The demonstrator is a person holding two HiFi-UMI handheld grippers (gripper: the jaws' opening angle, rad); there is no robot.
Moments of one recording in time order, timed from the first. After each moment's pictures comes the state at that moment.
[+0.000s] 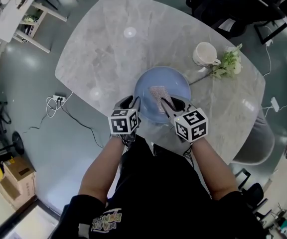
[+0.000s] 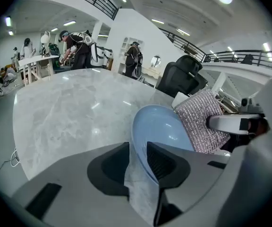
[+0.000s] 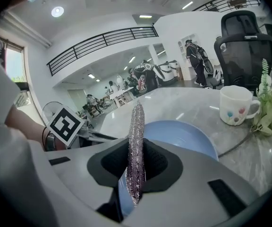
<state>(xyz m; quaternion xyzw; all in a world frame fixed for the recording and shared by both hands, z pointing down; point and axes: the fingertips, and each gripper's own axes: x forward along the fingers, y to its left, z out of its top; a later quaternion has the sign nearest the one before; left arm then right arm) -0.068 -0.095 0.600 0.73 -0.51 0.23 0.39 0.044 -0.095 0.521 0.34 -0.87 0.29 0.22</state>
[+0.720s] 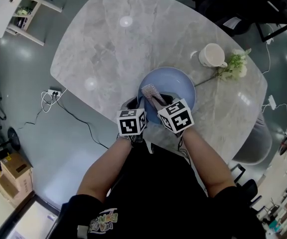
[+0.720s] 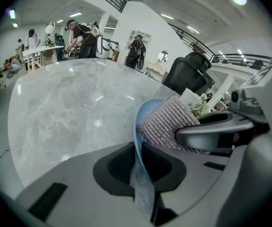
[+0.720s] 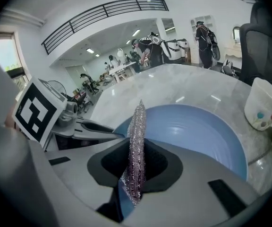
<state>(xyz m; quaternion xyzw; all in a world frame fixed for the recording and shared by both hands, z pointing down) -0.063 -0.103 0.627 0.70 -0.51 0.24 0.43 -0.011 -0.115 0.588 0.29 -0.83 0.30 0.36</state>
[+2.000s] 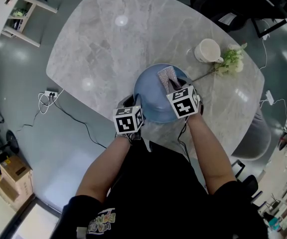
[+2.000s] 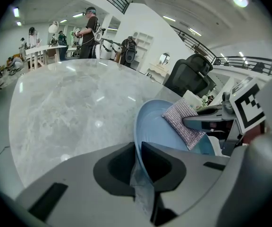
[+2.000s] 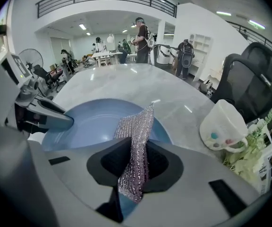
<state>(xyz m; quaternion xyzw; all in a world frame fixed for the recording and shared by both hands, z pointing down) -0.063 -0.103 0.629 0.70 -0.52 0.23 0.44 0.077 -0.173 0.603 0.40 -0.77 0.18 0.46</state>
